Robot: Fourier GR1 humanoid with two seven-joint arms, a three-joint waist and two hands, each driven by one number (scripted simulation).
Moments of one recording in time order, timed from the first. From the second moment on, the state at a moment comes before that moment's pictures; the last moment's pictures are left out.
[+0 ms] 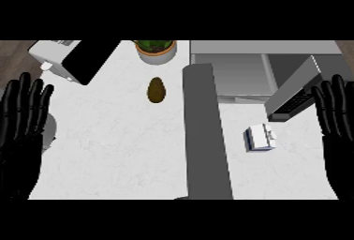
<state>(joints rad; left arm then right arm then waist) 0.00 0.11 -0.01 -2.10 -0.04 0.03 0.01 0.01 -0.11 0.01 -2.10 -0.02 -0.02 0.01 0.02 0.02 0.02</state>
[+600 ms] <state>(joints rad) 0.10 0.01 -0.15 -2.11 -0.03 0.18 0.00 0.12 -0.27 -0.09 -2.10 -0.38 0.36 -0.06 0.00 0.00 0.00</state>
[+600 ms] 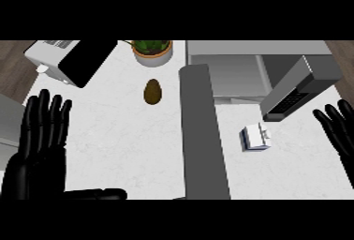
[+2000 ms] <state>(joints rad) 0.84 0.08 -0.13 -2.31 0.20 -0.09 -0.44 0.22 -0.13 -0.12 -1.93 -0.02 0.48 -0.33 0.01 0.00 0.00</state>
